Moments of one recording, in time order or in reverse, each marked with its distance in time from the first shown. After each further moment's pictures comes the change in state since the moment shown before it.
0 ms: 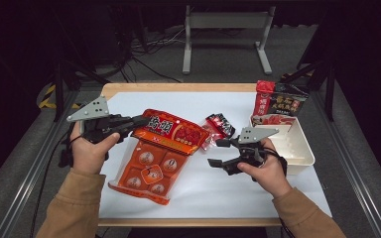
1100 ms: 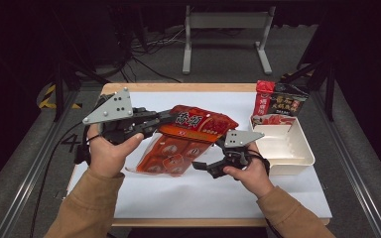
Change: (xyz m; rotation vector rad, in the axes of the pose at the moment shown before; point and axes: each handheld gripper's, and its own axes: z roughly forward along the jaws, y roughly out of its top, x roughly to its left) left arm -0.053 0.060 0.031 -0.063 -0.074 0.151; right arm 0.014 0.005 0.036 -0.134 0.079 -0.077
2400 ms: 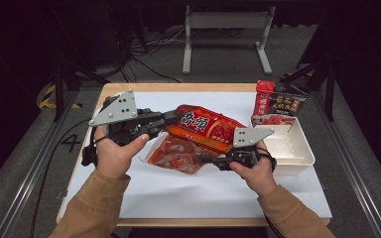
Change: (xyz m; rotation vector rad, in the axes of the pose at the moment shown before) left arm 0.000 -0.009 0.007 -0.037 0.017 -0.023; right arm 0.007 0.023 -0.023 0.006 0.078 -0.047
